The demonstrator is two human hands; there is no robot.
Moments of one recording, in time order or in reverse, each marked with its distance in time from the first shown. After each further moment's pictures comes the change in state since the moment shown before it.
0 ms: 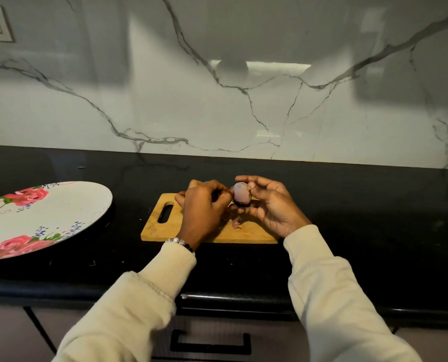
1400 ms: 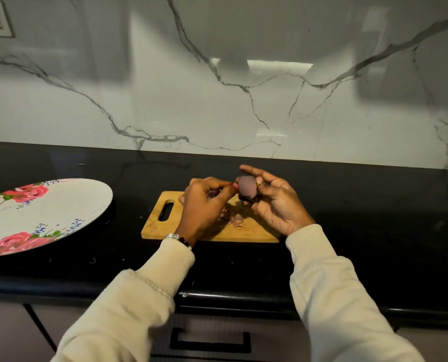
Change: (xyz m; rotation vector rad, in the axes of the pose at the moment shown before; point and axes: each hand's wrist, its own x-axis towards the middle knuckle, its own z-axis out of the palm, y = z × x) left_hand 0.008 -0.015 0.007 -0.419 -0.026 0.013; right_hand 0.004 0.000 -0.004 0.213 -0.072 -0.066
